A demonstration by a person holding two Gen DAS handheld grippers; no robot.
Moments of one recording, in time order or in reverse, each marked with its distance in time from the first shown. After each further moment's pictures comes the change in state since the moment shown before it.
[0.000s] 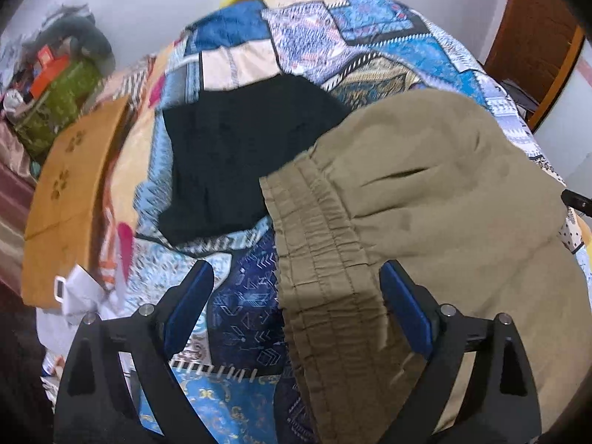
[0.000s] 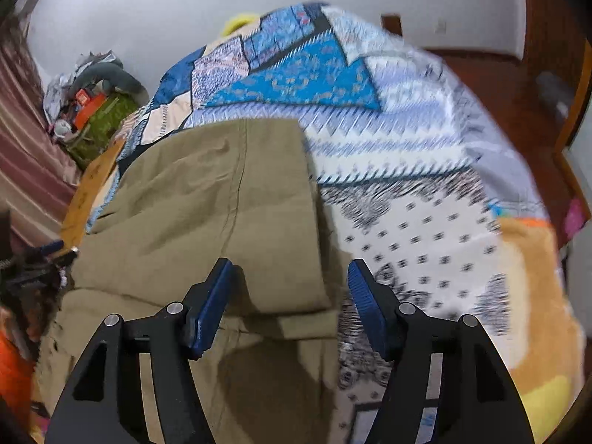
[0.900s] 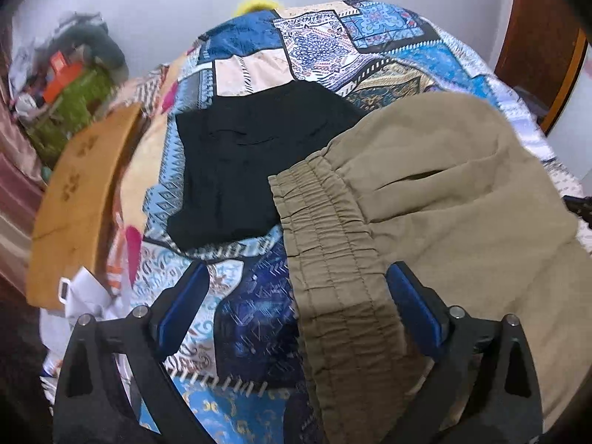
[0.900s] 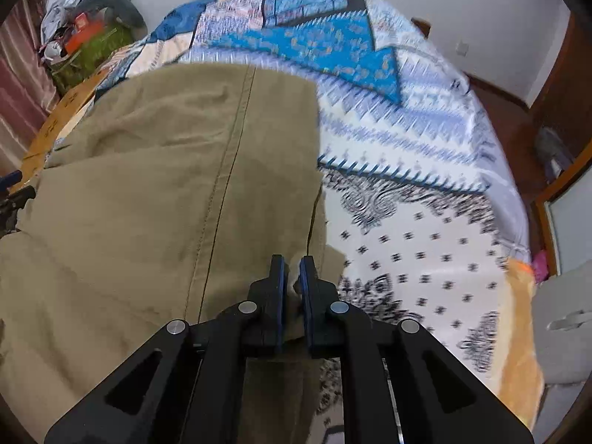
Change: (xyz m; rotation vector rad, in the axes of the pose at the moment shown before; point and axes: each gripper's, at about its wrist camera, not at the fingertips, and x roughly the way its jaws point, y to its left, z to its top) left arm 0.000 0.006 -0.008 -0.007 -0.067 0.037; right arm 0.021 0.027 -0.005 -0.255 0.078 -0.199
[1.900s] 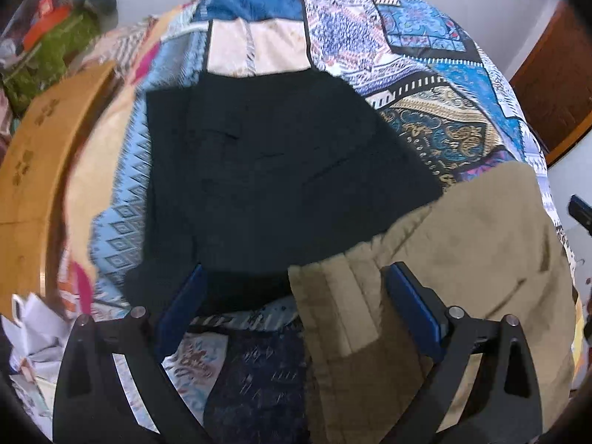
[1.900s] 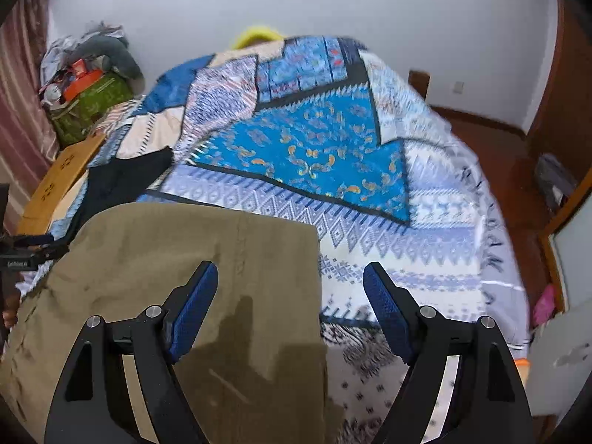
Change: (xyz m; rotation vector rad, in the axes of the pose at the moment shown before) left arm 0.094 0.037 0.072 -0.155 0.130 -0.125; right arm 0.022 -0.007 0.100 0.052 -0.161 0.034
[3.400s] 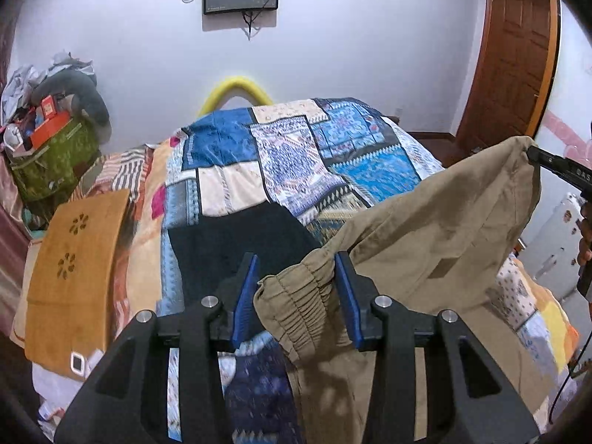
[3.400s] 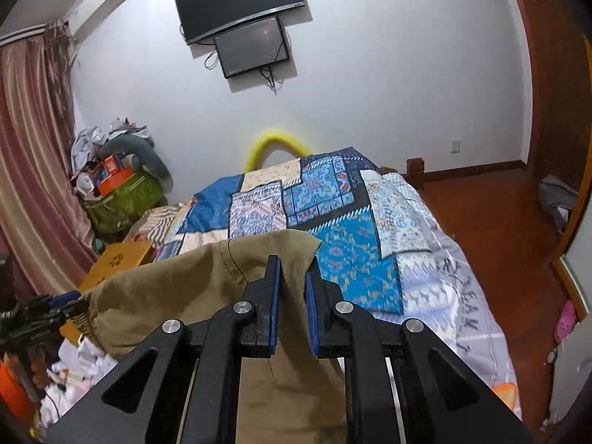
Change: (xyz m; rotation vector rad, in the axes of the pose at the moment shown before) left arm -0.192 -0.054 -0.019 0.185 -0.379 -0.028; right arm -0.153 0.015 0.041 0.078 -0.346 0.092
